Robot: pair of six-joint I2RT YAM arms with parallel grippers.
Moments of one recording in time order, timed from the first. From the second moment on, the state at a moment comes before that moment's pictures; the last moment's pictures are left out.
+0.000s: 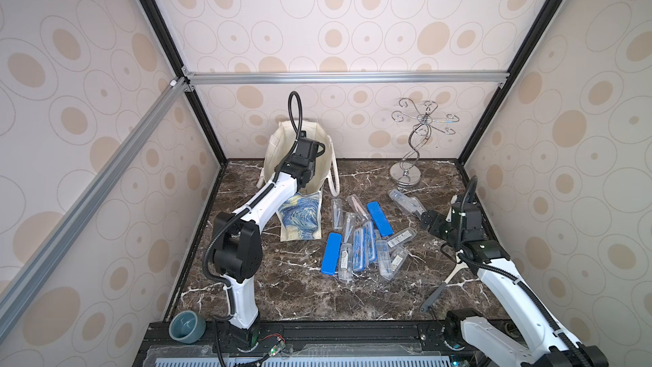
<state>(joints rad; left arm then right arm) -0.40 1.91 1.69 -0.47 -0.54 -0.18 0.11 0.94 0.70 -0.43 0.11 0.50</state>
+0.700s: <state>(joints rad) -0.39 1.95 1.57 -0.47 -0.46 -0.19 0.11 0.98 0.70 -0.43 0.10 0.49</state>
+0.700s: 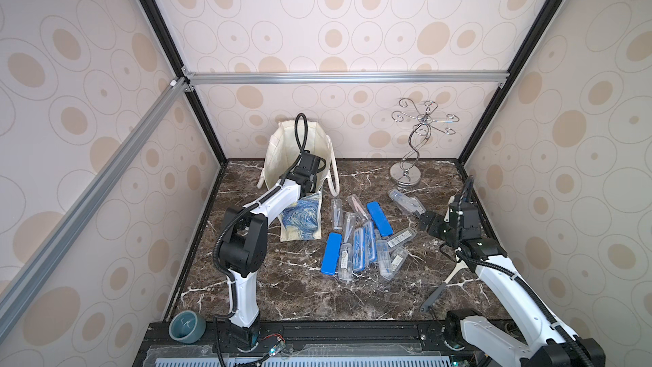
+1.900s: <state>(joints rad) -0.63 1.33 1.21 0.04 -0.19 -0.11 0.11 1.19 0.80 -0.51 -0.06 0.41</state>
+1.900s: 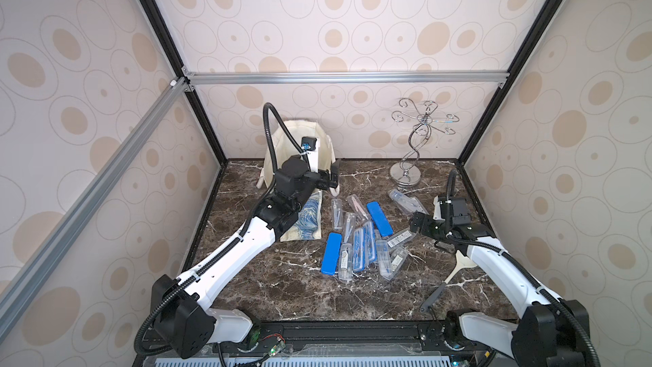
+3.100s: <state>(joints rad) -0.92 1.73 1.07 0.25 -0.10 -0.24 0.11 1.77 1.32 -0.63 0.00 0.04</state>
